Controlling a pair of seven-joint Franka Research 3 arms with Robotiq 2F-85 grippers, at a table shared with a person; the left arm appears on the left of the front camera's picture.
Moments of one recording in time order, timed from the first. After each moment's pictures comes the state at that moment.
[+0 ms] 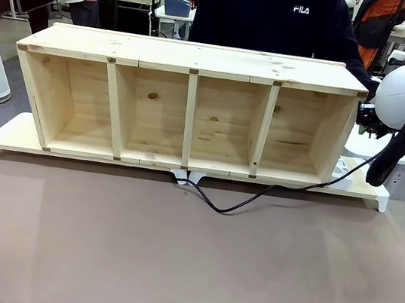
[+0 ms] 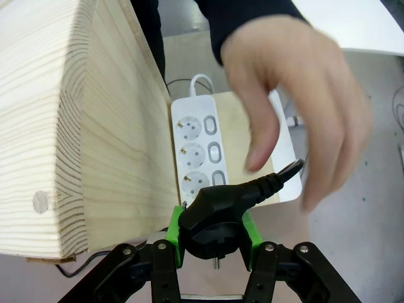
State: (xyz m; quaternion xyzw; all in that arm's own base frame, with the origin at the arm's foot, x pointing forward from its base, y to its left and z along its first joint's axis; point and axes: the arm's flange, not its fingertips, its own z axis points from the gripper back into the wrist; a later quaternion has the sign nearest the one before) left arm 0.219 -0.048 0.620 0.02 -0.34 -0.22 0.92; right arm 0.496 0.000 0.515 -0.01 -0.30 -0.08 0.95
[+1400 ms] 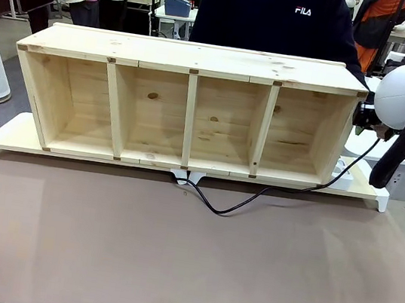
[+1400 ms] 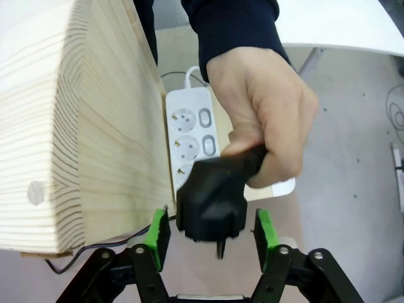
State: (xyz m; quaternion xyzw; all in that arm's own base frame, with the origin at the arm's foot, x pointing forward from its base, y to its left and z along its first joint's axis) left arm 0.219 -0.048 0.620 0.02 -0.34 -0.22 0.92; right arm 0.495 0.003 0.516 -0.03 -0.29 -0.07 0.95
